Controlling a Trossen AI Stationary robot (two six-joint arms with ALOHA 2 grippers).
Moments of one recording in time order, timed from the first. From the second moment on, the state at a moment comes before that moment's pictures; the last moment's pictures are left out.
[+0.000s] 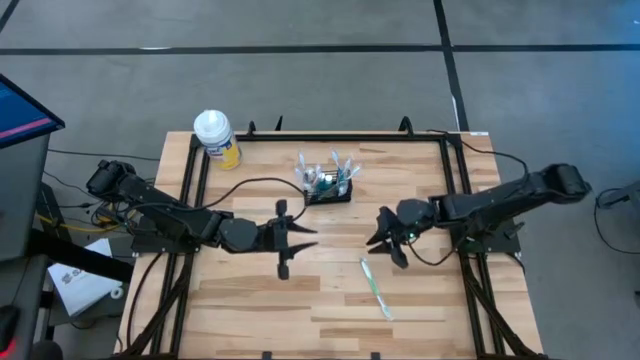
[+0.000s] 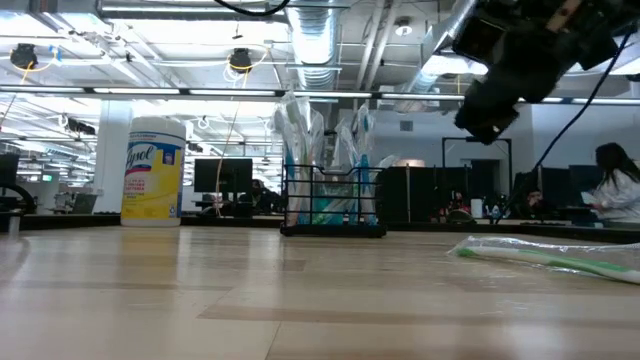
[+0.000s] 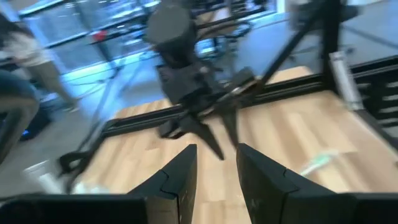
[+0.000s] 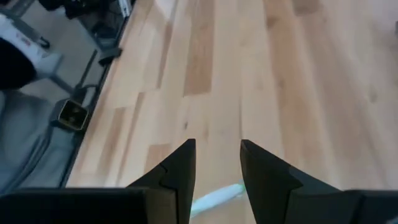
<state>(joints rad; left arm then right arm) -0.39 1.35 0.90 0.24 -0.49 0.18 0.16 1.16 0.54 0.00 -0.18 0.34</state>
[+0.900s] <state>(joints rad) -0.39 1.35 0.90 0.24 -0.46 0.17 0.59 1.26 0.54 -0.09 0.00 1.16</state>
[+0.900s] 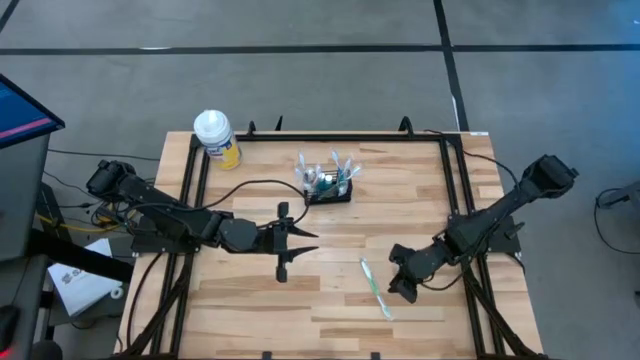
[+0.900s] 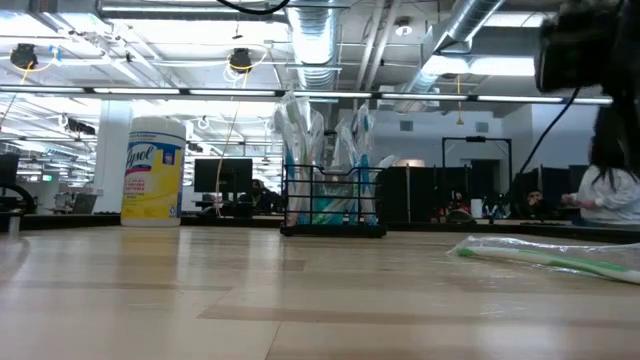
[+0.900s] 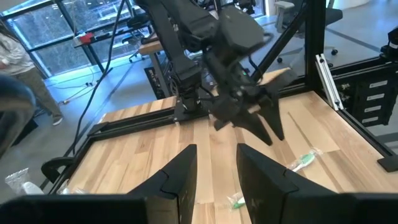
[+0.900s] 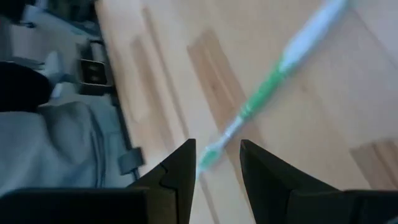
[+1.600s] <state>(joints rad) -0.39 1.35 0.90 0.24 -0.46 0.17 0.64 1.58 0.54 0.23 -0.06 1.28</state>
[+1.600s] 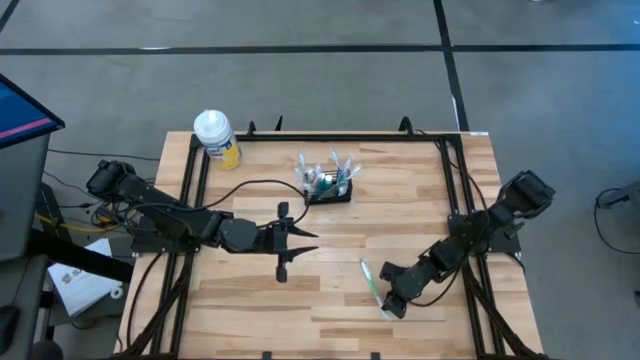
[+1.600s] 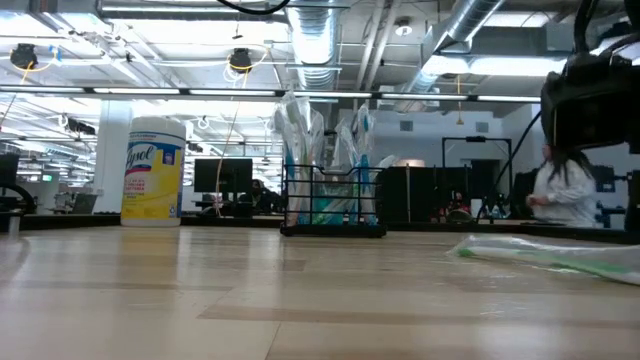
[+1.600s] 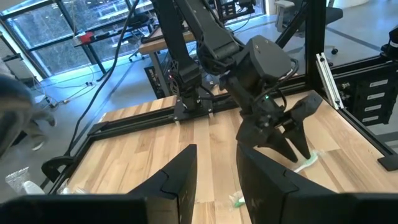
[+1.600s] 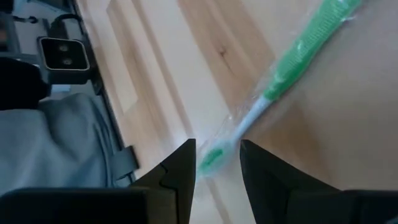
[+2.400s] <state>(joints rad) -0.39 1.35 0.90 0.24 -0.46 0.17 0.61 1.59 0.55 0.21 -0.06 1.22</state>
